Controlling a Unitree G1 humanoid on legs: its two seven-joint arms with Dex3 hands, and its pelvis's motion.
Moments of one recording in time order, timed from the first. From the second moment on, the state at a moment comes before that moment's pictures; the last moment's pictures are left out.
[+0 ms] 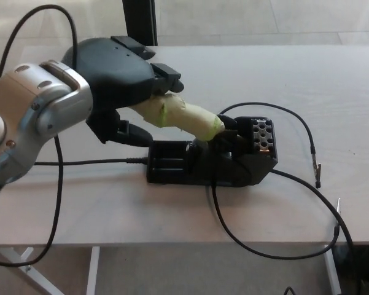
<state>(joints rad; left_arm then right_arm) -0.77 0.81 -0.64 -0.02 0.66 0.01 -0.54 -0.07 -0.85 -0.48 1.21 0.12 -0.09 0.21</state>
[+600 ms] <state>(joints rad) -0.73 0.78 -0.64 0.00 0.74 -0.03 -0.32 -0.08 -0.85 -0.48 1.21 0.12 -0.09 0.21</state>
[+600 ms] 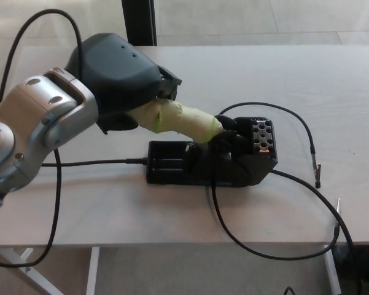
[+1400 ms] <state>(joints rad) -0.54 0.80 -0.34 0.09 0.71 -0.26 -0.01 -0.08 -0.86 -0.49 1.21 0.12 -0.09 0.19</state>
